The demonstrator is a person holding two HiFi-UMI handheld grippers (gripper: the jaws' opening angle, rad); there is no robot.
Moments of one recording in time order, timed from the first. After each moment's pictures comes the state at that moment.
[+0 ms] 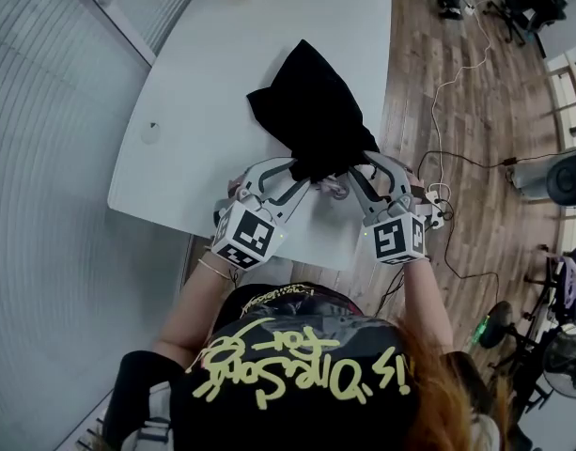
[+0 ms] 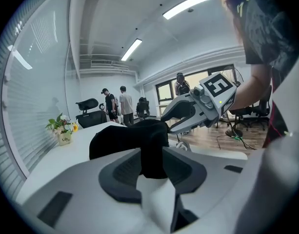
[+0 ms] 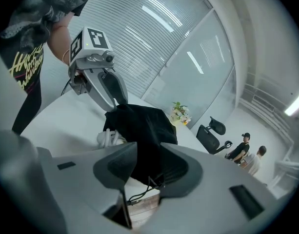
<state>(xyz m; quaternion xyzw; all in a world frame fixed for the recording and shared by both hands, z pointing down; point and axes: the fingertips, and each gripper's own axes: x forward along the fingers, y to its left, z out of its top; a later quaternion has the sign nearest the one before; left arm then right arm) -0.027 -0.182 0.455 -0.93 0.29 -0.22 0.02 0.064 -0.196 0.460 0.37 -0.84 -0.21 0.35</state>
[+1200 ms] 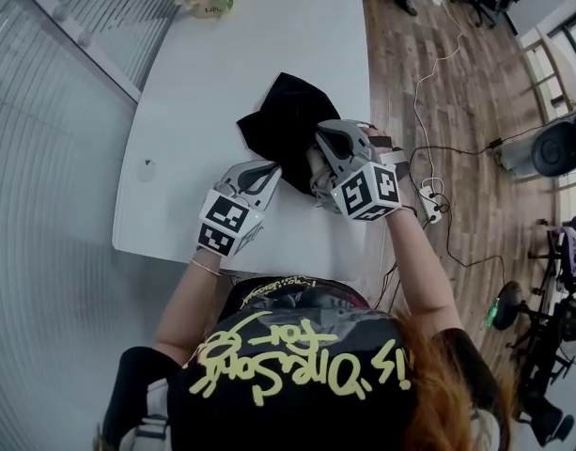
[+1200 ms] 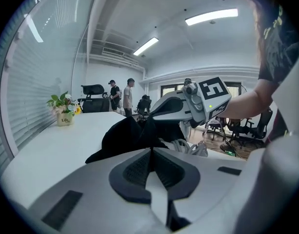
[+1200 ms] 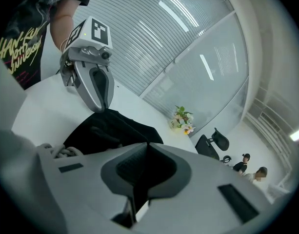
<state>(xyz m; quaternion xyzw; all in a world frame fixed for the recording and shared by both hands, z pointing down) -0.064 -0.233 0.473 -0.94 0.28 -0.19 -0.09 0.007 -0.284 0.448 0.34 -0.82 -0.27 0.39</state>
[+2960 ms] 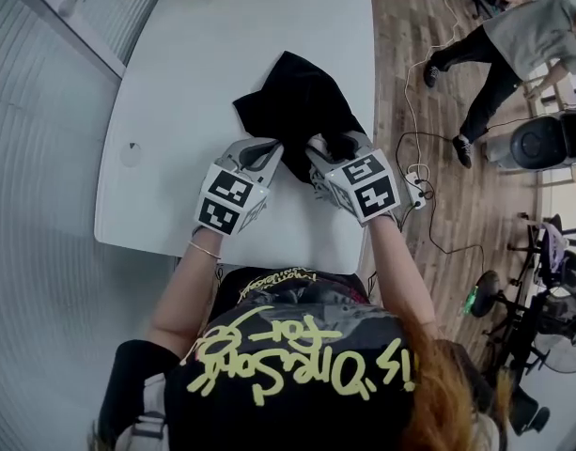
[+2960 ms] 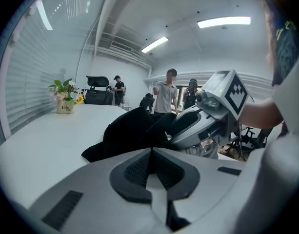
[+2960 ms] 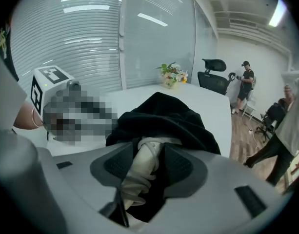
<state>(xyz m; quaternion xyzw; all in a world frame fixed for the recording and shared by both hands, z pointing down) -0.058 -0.260 0.497 -0.93 0.29 -0.18 -0.14 0.005 -0.266 0.506 0.42 -0.83 0.15 0.34</state>
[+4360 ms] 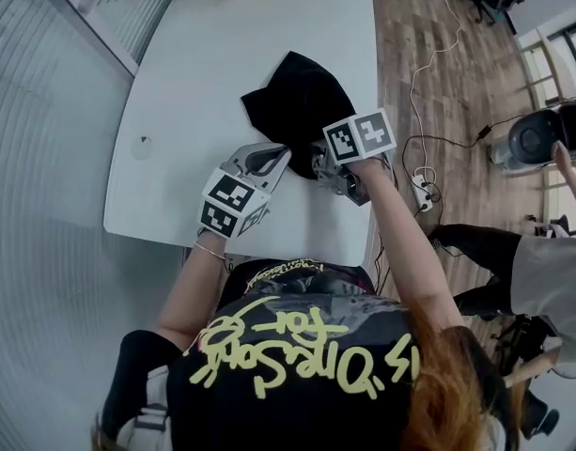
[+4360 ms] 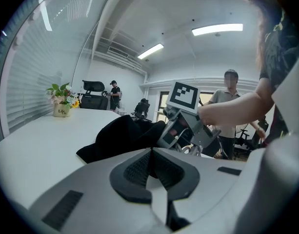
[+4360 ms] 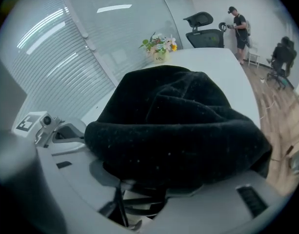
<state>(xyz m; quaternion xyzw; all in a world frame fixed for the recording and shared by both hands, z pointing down) -0.057 -0.230 0.481 -0.94 0.26 -0.15 -0.13 -0.009 -0.275 0.538 0.37 -0.79 0.38 0.32</state>
